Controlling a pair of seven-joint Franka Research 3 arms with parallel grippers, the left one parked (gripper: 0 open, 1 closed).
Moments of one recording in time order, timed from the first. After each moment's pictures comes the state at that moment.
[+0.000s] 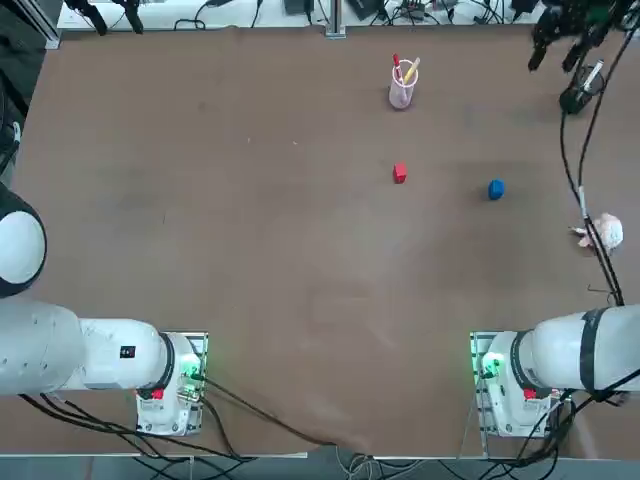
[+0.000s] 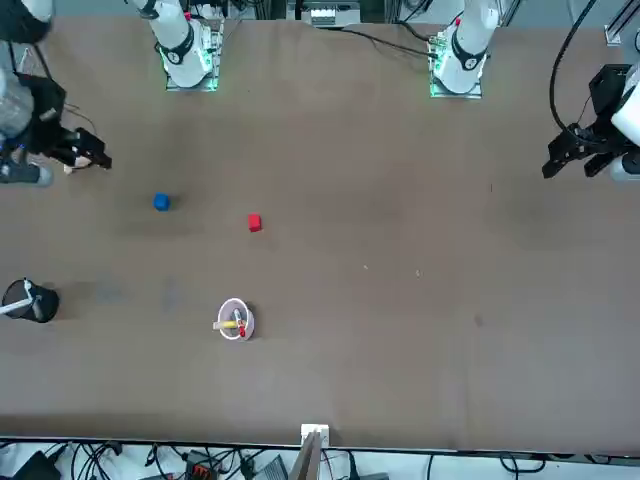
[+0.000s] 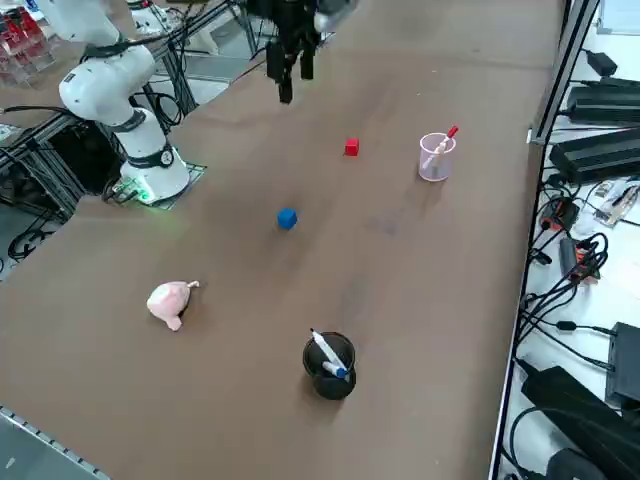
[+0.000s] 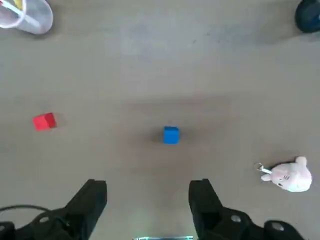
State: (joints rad) arm 0.03 -0.03 -0.04 -1.84 0.01 1.67 0.06
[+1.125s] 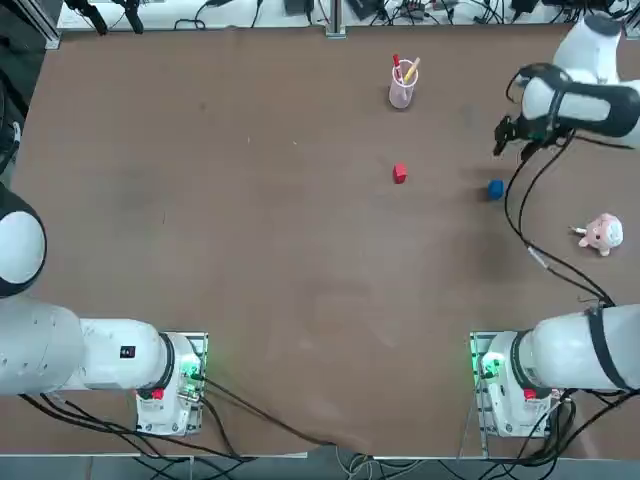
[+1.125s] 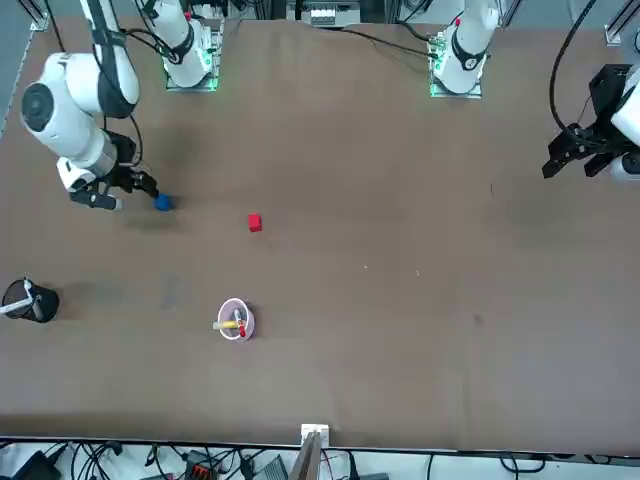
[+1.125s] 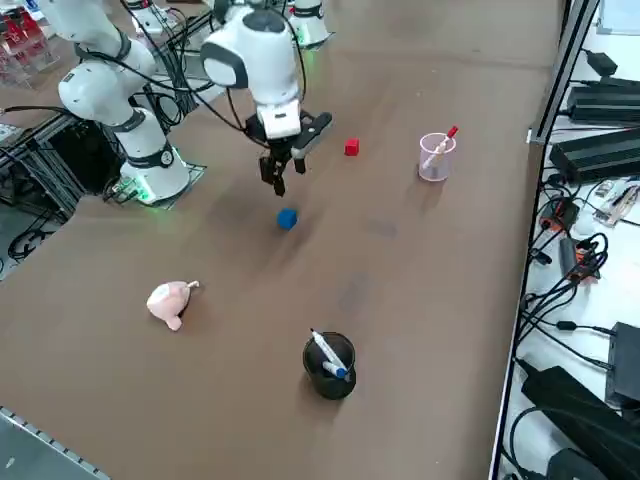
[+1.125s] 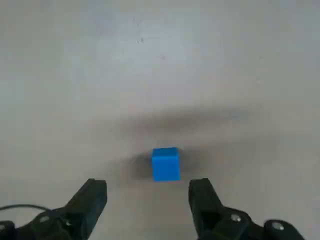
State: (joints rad) arm 0.00 -0.02 -0.05 -2.47 0.01 2.42 0.12
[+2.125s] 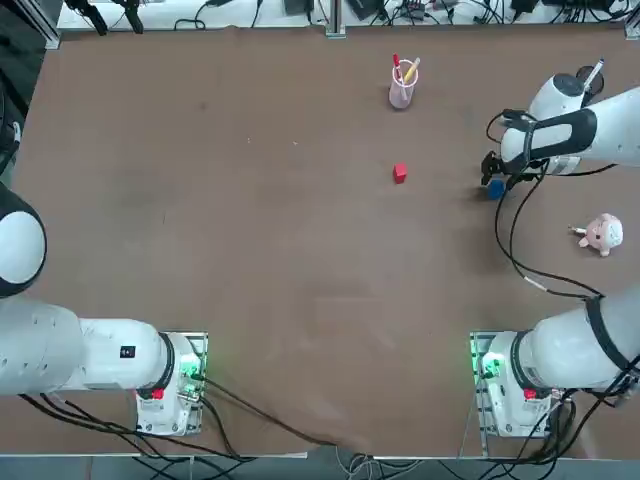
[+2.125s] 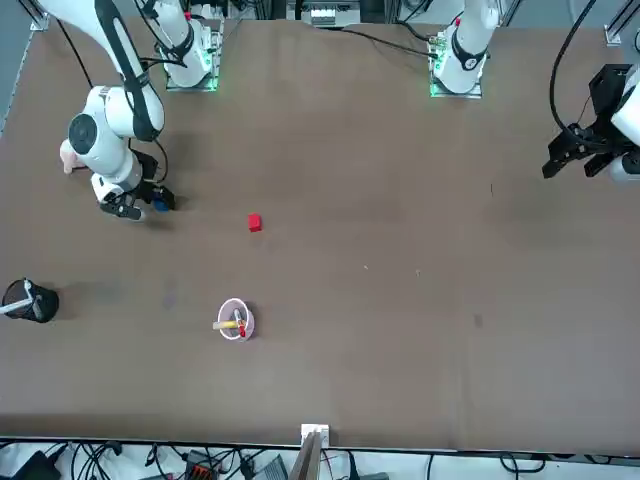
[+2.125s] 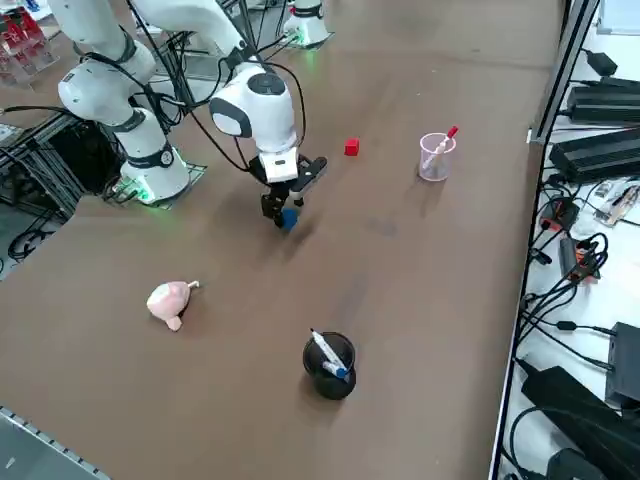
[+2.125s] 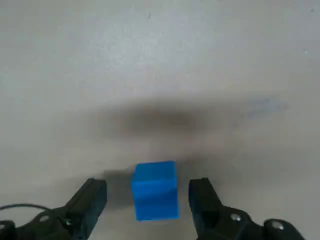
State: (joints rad) arm 0.00 0.19 -0.05 -2.53 0.01 2.66 0.13
